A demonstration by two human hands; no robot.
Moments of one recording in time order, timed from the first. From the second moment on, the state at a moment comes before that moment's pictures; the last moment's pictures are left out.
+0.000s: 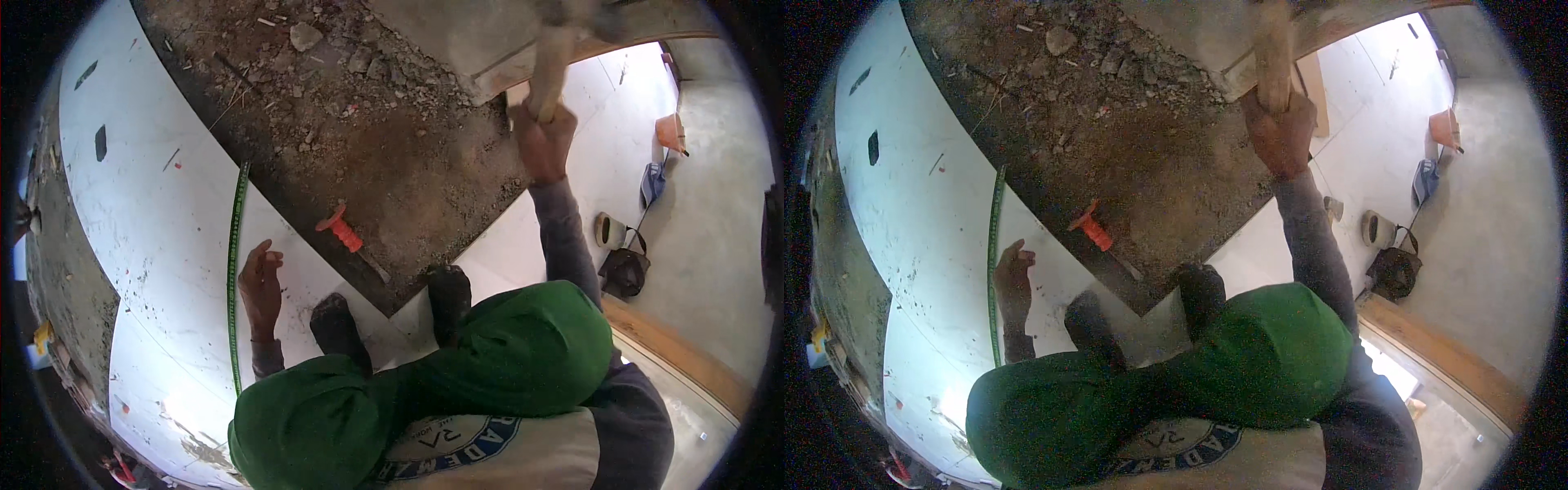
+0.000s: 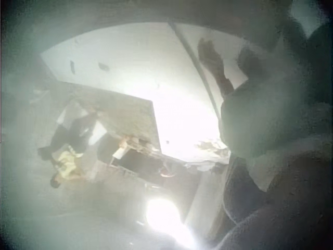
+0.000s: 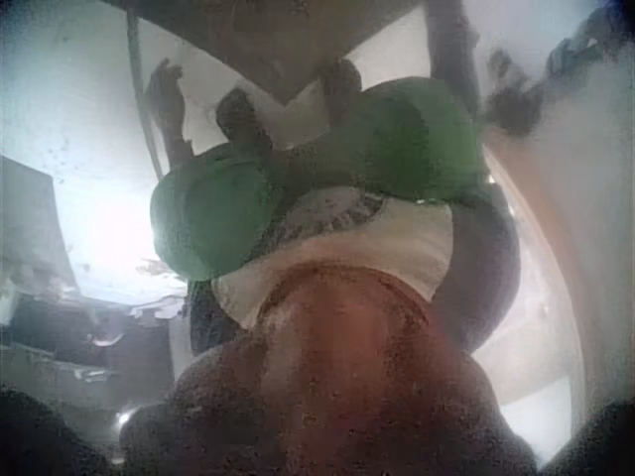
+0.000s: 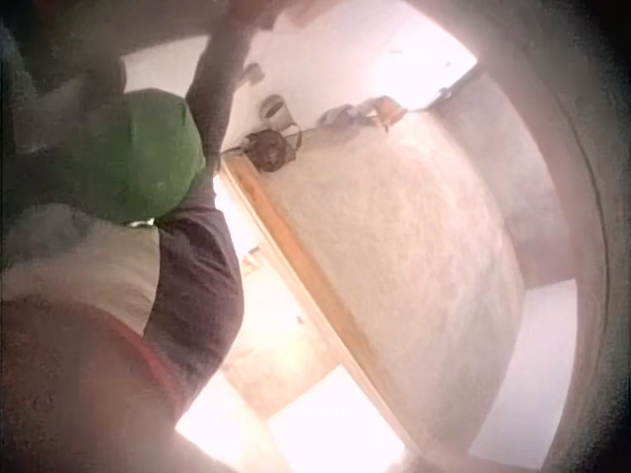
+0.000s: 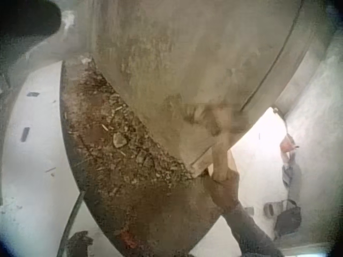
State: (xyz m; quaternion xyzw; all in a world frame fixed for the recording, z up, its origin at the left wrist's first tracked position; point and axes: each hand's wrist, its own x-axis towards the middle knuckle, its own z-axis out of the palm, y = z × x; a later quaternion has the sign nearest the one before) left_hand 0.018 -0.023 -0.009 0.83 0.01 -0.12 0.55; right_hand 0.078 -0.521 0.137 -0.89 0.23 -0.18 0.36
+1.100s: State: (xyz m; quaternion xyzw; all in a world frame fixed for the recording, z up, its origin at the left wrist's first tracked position) left_hand 0.068 -0.081 -0.032 0.84 0.14 -0.24 0.46; right_hand 0.236 -0.553 -0.025 -0.95 0.20 -0.06 0.24
